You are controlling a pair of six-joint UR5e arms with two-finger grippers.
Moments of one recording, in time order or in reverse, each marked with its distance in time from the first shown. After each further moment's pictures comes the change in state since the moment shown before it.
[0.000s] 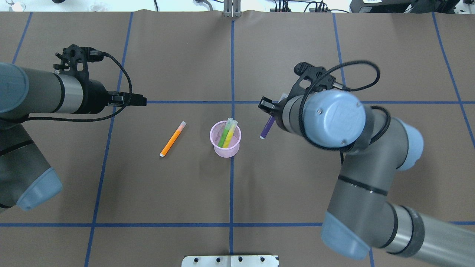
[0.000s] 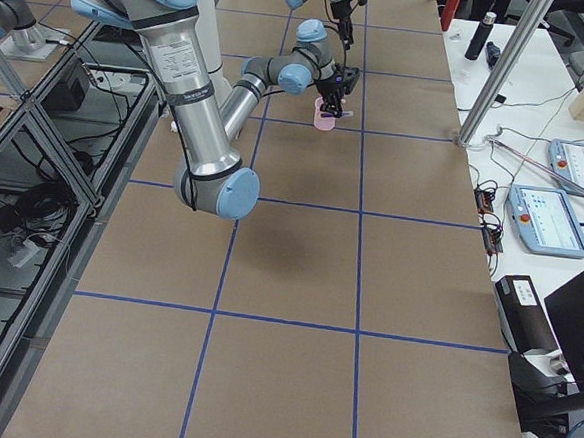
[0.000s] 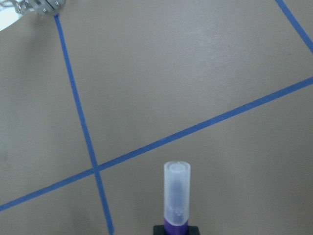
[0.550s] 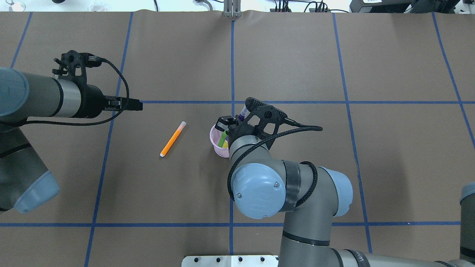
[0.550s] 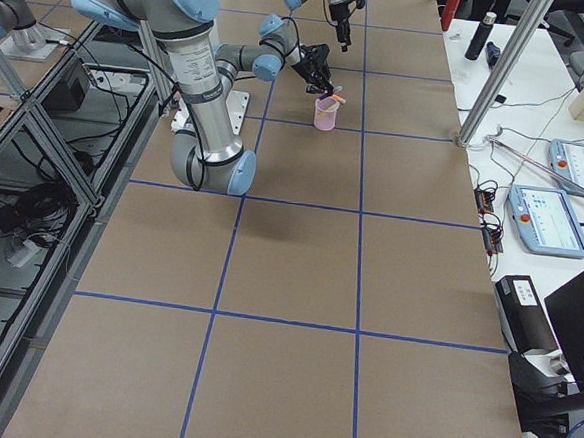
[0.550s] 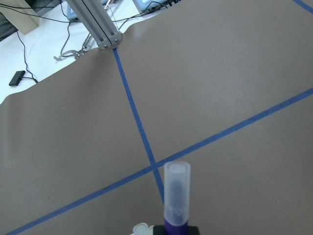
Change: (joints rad) left arm 0.005 0.018 0.004 0.003 -0.001 0.005; right arm -0.173 0.127 -0.132 0.000 -0.387 0.061
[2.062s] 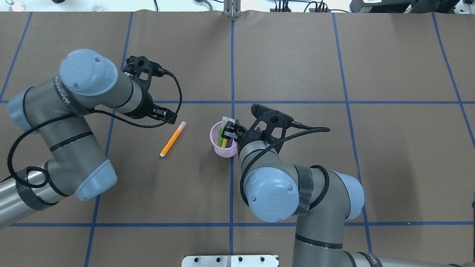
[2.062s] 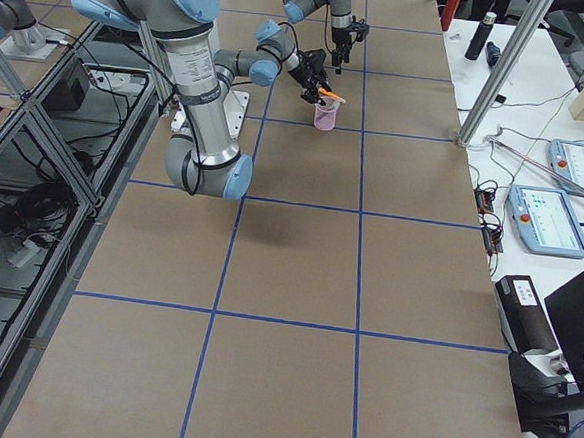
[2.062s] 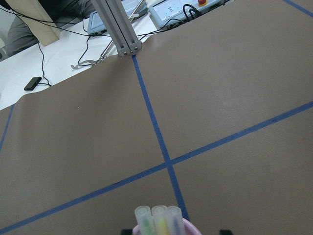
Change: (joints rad) left arm 0.075 -0.289 0.119 0.491 -0.040 0.386; right arm 0.028 -0.092 0.063 0.027 0.100 -0.103
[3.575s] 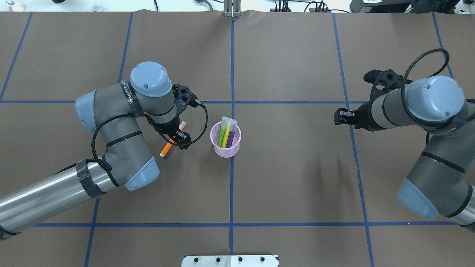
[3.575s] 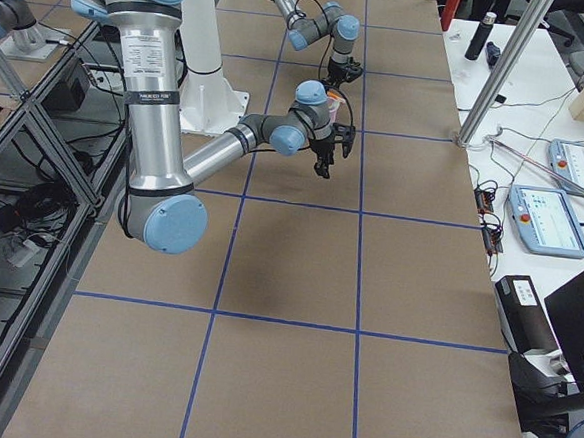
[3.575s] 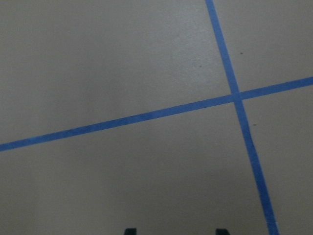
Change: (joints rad) left arm 0.046 -0.152 0.301 0.068 -0.143 0.245; right arm 0.440 -0.441 0.029 0.251 0.767 -0.396
